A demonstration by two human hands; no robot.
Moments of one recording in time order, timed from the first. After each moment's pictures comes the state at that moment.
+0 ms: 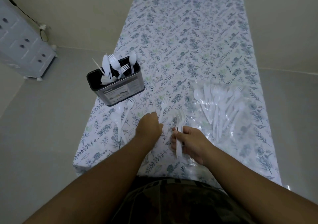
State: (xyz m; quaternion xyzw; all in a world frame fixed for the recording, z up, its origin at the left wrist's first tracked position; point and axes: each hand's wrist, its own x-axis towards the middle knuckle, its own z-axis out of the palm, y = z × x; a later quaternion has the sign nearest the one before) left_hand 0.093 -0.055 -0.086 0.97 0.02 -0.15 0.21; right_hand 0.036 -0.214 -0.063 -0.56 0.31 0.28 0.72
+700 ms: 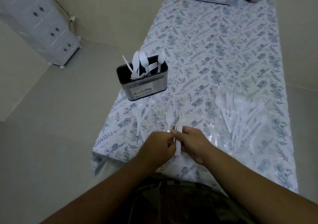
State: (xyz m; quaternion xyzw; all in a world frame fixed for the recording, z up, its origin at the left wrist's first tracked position) left_hand 0.022 -0.008 -0.048 0.93 -0.09 -0.10 0.35; right_hand 0.049 -0.161 -0.060 -0.61 0.24 0.32 0.69
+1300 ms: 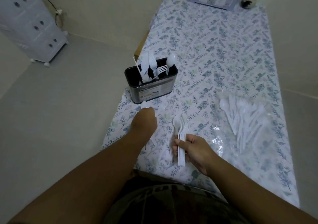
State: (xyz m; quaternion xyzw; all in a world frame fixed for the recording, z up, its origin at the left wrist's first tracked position) left_hand 0.118 0.063 -0.092 0.97 0.04 -0.12 0.20; right_hand 0.032 -0.126 -0.054 -0.61 0.26 0.30 0.68
